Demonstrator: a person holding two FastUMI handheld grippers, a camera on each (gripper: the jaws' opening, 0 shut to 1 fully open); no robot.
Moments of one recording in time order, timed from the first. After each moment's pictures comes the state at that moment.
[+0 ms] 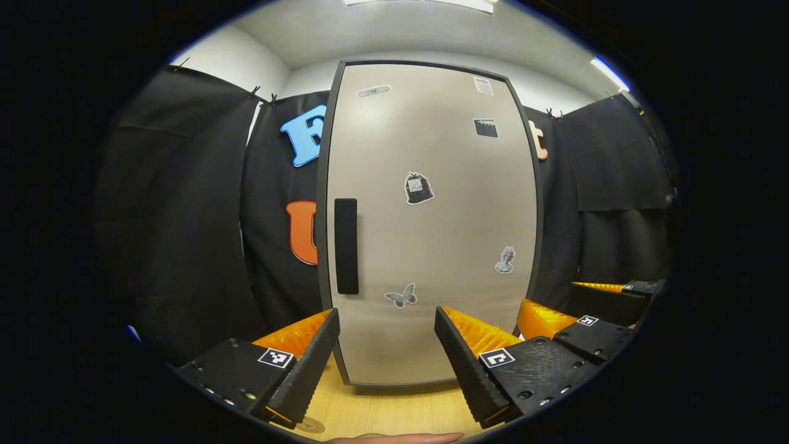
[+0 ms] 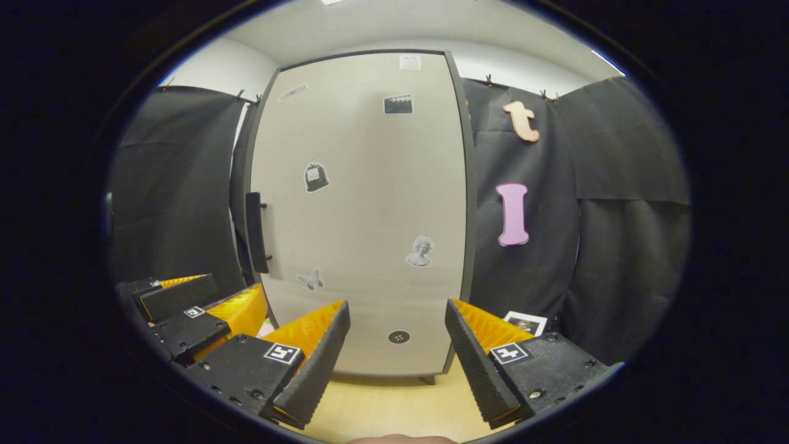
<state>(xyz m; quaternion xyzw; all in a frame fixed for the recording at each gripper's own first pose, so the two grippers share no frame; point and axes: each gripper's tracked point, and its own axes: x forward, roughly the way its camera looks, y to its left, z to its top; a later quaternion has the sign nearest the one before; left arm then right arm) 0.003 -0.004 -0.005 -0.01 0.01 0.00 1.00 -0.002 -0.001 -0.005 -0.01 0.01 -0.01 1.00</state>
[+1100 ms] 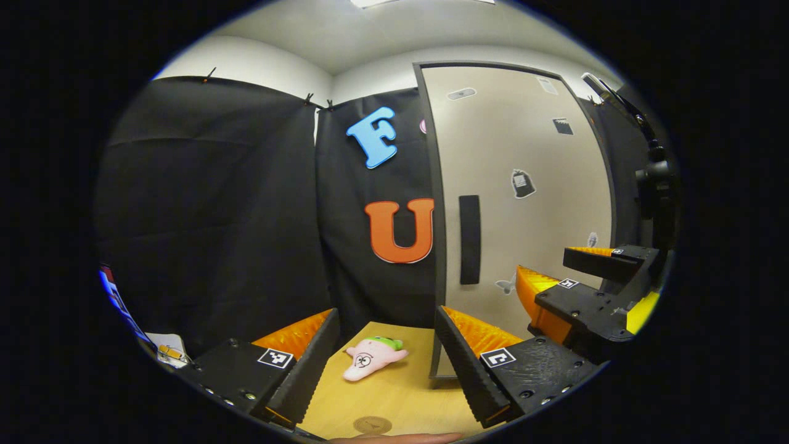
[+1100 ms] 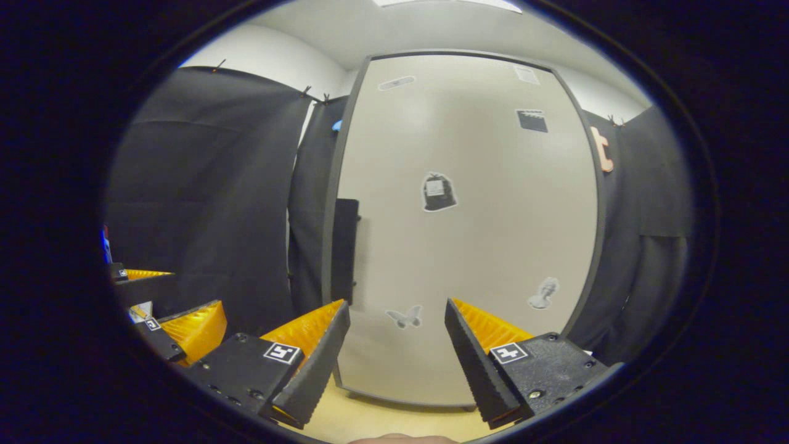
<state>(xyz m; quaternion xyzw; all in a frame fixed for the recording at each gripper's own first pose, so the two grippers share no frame) -0.044 0.150 -0.022 0.01 0.03 0.17 0.99 0.061 0.152 0.015 -0.09 -0.03 0.13 0.99</state>
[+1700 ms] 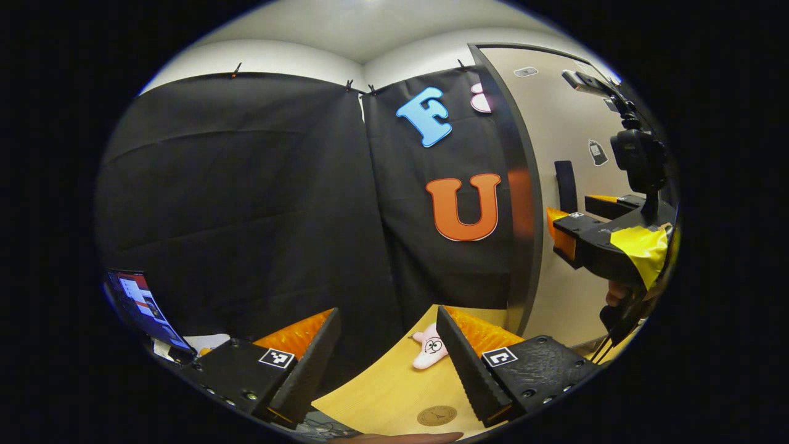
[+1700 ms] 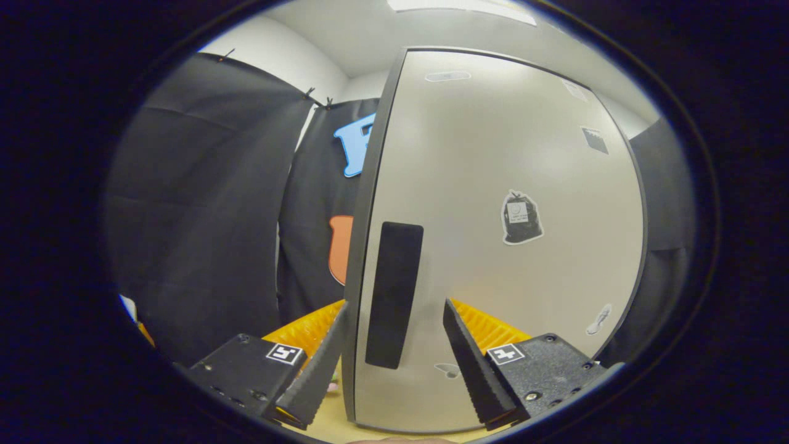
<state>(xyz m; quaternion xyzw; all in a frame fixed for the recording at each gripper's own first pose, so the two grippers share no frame) -0.083 0.257 -0.050 0.04 0.07 0.27 0.96 0.133 0.214 0.045 -0.09 -0.08 0.07 0.99</state>
